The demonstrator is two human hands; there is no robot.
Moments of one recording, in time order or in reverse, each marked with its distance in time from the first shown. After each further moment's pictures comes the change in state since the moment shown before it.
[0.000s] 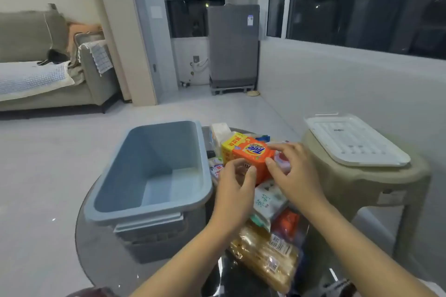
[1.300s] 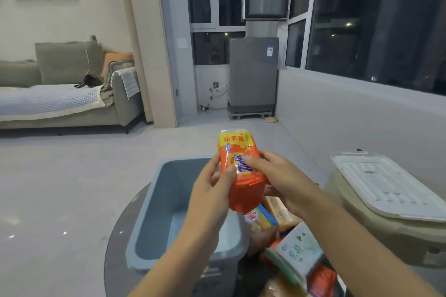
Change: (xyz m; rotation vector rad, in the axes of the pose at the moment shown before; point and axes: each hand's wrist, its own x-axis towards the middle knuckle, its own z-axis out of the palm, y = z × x) left_hand 0.018 0.080 -0.094 -0.348 0.109 -0.019; right_hand 0.071 -0.129 0.009 0.748 -0.453 0.470
